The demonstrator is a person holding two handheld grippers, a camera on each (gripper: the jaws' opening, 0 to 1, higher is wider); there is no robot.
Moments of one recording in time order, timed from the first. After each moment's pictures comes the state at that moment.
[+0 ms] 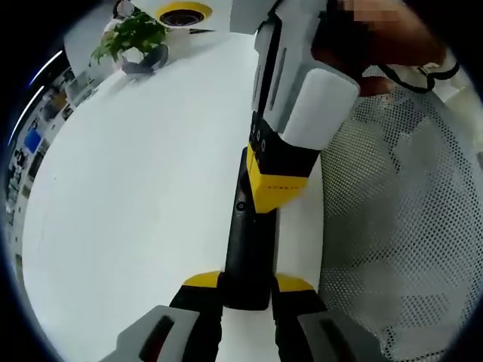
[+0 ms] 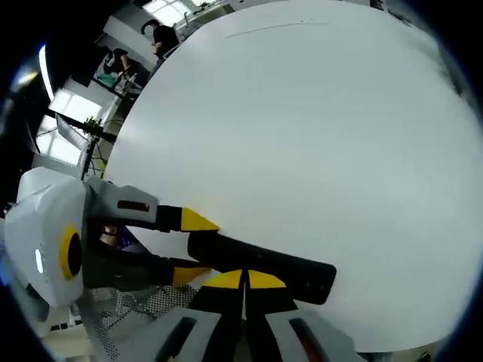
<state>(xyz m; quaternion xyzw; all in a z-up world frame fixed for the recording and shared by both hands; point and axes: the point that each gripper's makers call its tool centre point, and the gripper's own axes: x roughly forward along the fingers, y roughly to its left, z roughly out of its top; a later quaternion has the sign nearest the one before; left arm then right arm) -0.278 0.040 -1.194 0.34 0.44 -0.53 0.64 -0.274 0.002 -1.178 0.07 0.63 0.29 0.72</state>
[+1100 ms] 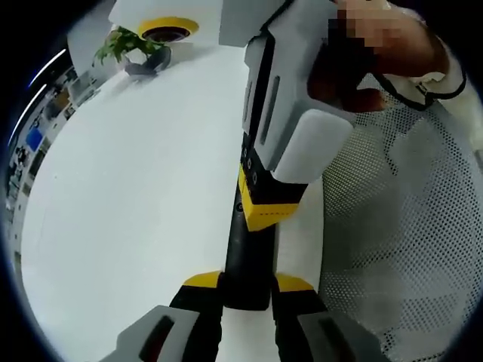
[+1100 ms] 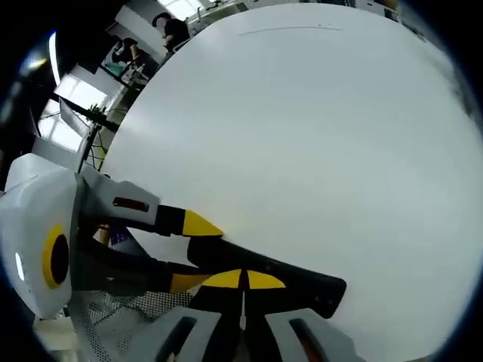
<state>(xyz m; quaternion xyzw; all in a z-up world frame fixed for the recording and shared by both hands) -0.278 0.039 -1.194 0.33 0.43 -0.53 0.65 -0.269 0.014 -1.189 0.03 0.62 0.30 0.72</state>
